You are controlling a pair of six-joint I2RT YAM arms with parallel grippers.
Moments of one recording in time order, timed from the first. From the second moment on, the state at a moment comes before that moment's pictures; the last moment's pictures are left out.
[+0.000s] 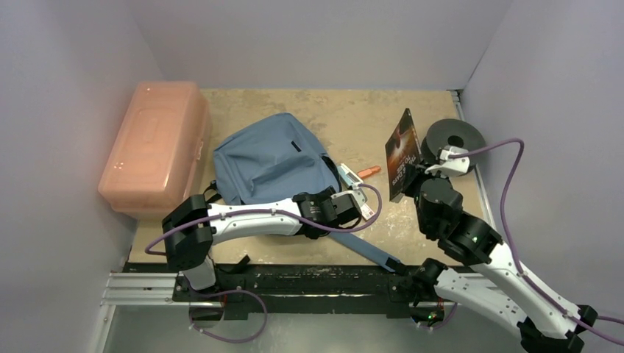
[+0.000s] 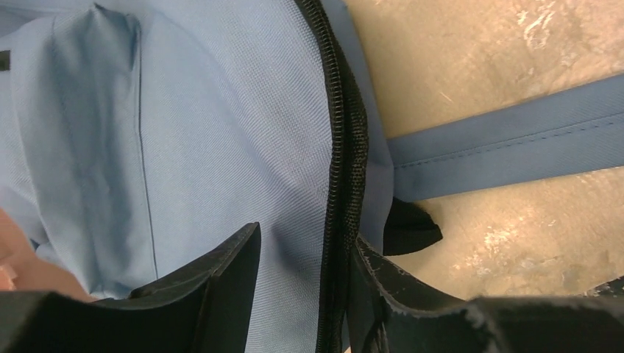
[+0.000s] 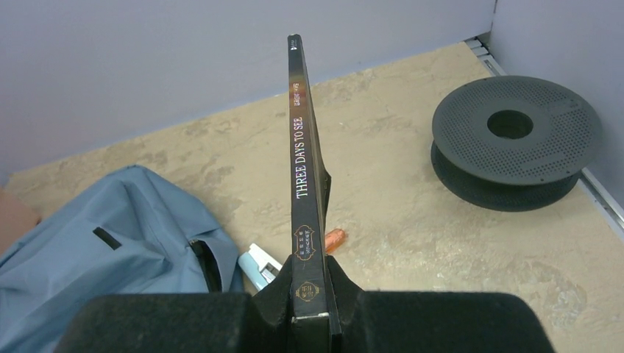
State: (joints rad) left arm -1.22 1.69 1.25 -0.69 -0.61 -0.07; right arm 0.81 0.63 0.86 -0.49 0.90 0.48
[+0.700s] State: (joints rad) left arm -1.06 1.52 1.32 -0.80 -0.41 -0.07; right arm 0.81 0.93 1.03 -0.78 0.52 0.55
